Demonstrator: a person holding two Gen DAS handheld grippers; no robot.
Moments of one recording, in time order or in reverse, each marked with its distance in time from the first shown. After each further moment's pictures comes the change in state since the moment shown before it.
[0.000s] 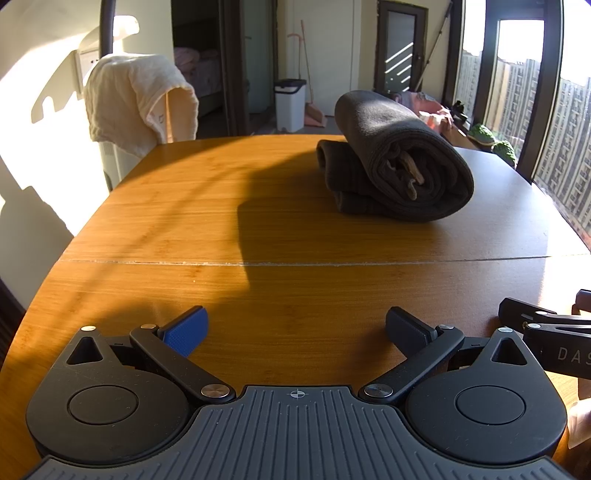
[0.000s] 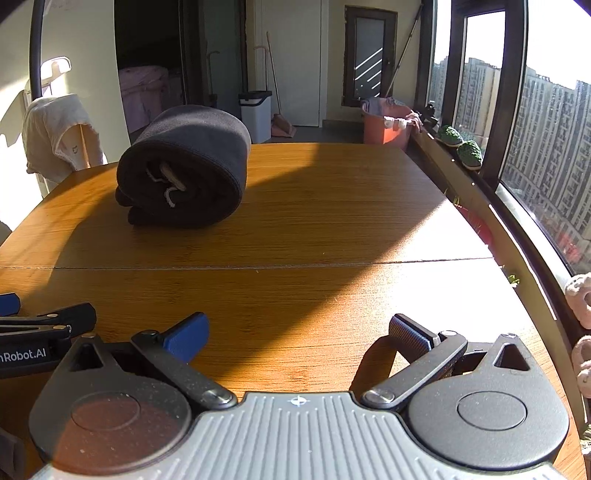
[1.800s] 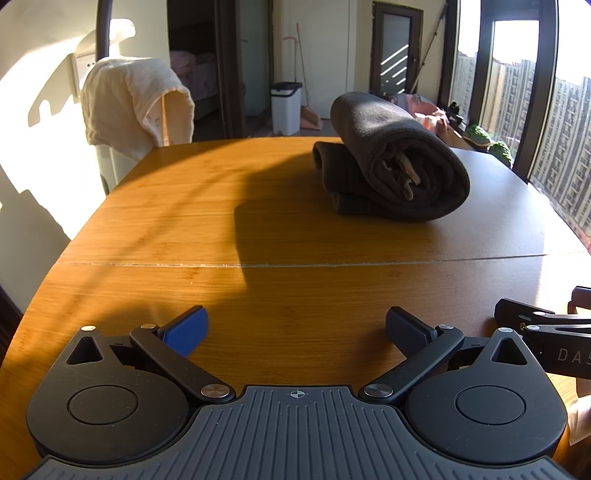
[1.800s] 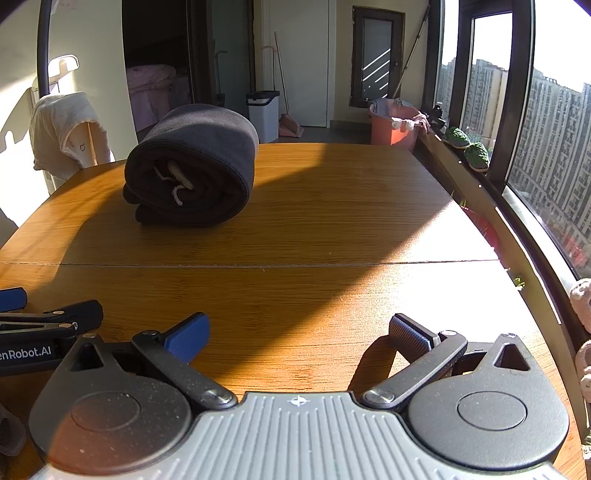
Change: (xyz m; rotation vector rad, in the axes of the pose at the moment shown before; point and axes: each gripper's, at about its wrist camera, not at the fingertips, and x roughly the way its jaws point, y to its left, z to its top) left arm 0.000 0.000 -0.002 0.009 -0.013 -0.010; right arm -0.001 0.002 0.000 -0.013 0.001 0.020
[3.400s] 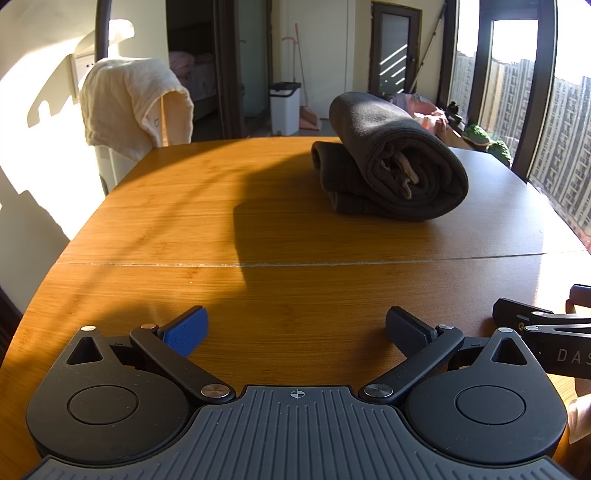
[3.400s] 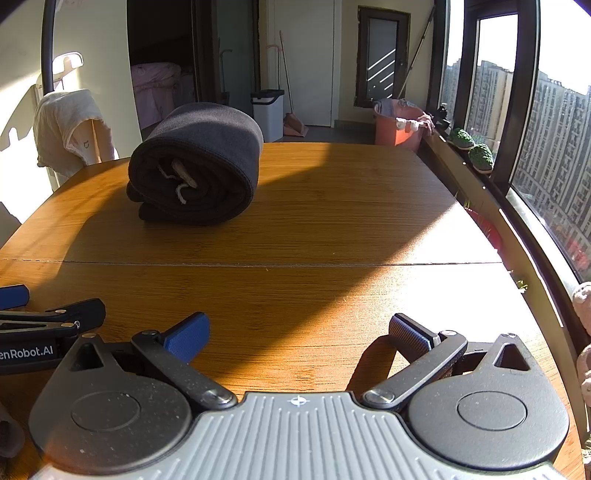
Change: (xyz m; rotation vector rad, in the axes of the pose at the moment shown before) left arm -0.001 -0.001 -0.001 0.000 -0.002 0.000; right arm 0.001 -0.001 0.001 -0.014 0.003 0.013
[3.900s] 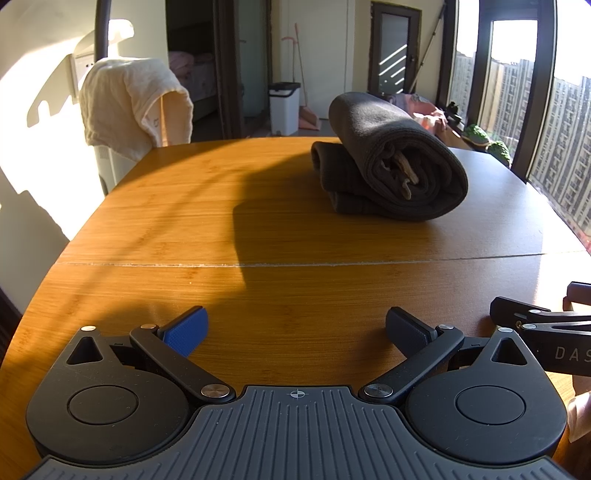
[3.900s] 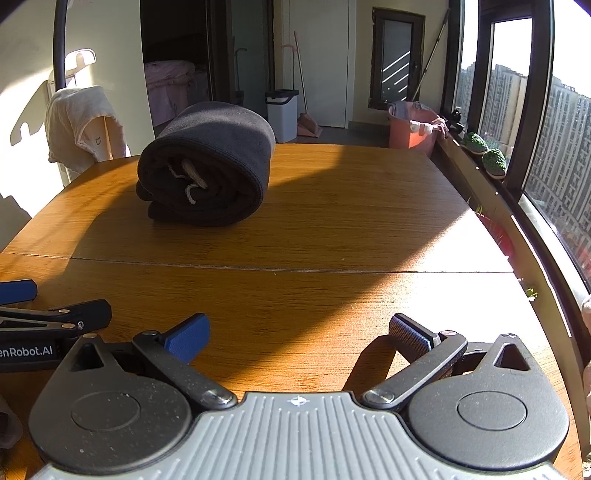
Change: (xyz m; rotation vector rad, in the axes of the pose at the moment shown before) left arm 0.000 0.001 0.001 0.004 0.001 -0.008; right arm 0.003 -0.004 0.004 -0.042 0.002 0.054
